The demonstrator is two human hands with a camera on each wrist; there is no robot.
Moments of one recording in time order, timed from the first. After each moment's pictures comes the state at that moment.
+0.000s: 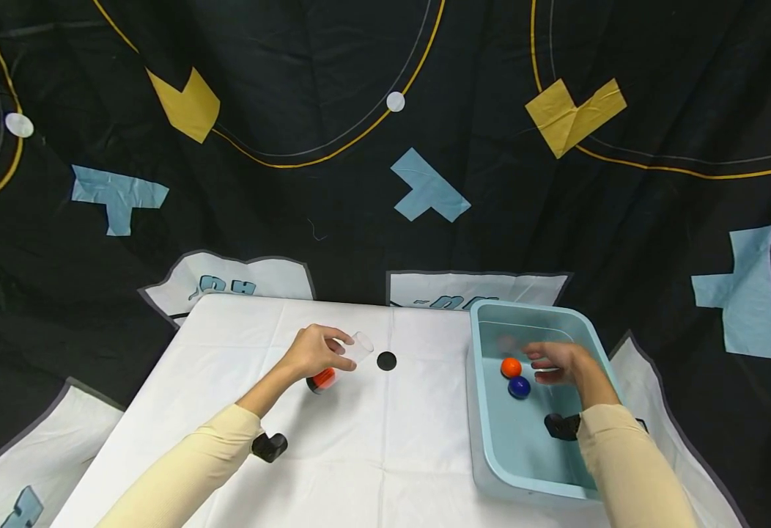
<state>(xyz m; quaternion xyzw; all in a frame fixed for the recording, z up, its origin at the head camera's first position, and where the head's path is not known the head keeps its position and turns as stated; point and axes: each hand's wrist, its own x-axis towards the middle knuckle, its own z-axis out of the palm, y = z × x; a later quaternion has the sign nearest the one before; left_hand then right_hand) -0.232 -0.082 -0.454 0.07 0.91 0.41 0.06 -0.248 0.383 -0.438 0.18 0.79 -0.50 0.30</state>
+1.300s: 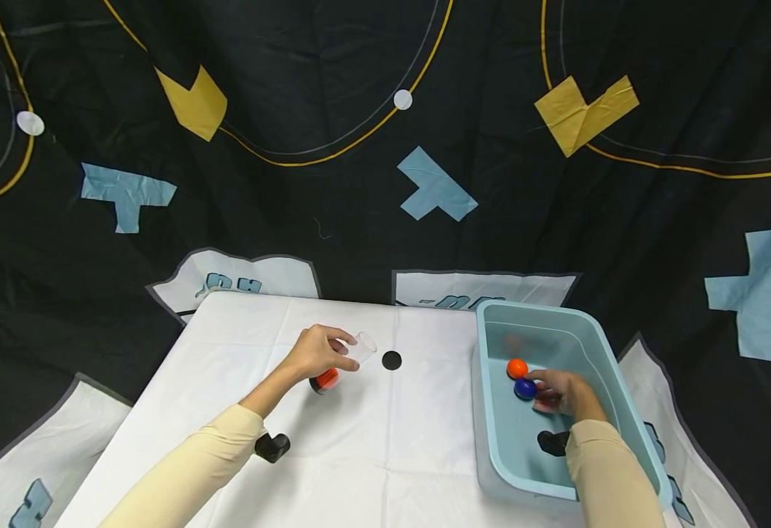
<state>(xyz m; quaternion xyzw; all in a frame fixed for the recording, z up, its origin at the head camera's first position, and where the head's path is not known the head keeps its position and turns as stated) -0.231 -0.086 -0.459 0.06 0.90 0.42 0.06 -0.238 0.385 -0.504 0.31 0.71 -0.56 0.29</state>
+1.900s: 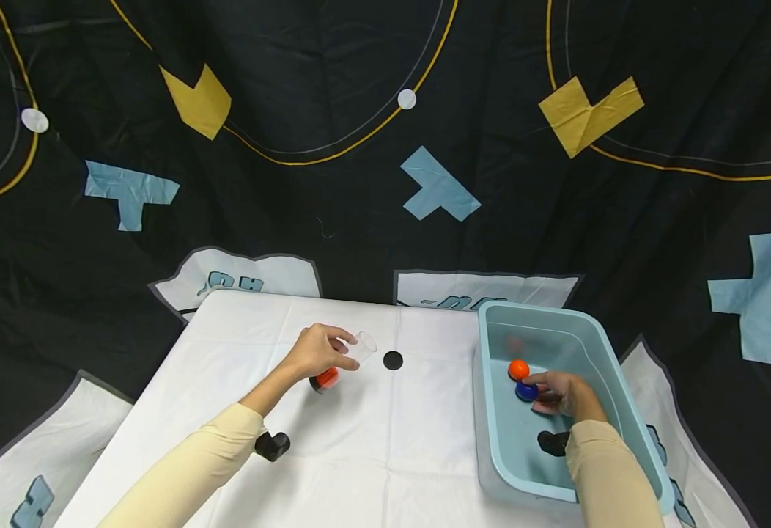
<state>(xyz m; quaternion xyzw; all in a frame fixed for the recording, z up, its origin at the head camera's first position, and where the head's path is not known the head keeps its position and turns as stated) -0.231 -0.088 -0.458 0.07 0.90 0.42 0.06 -0.241 0.386 -0.509 0.32 0.70 -0.57 0.30</state>
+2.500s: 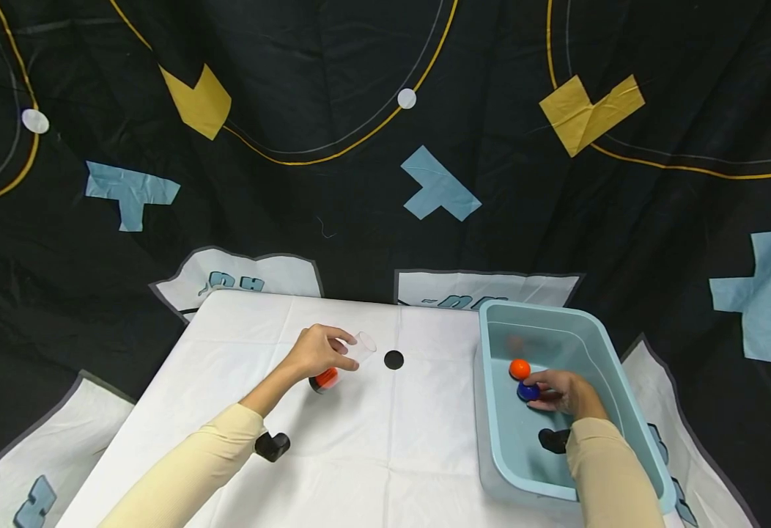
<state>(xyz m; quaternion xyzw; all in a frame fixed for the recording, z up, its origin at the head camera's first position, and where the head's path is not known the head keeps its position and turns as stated) -0.230 -0.090 -0.458 0.06 0.91 0.41 0.06 -0.242 0.387 -0.508 0.29 0.67 -0.61 0.31</state>
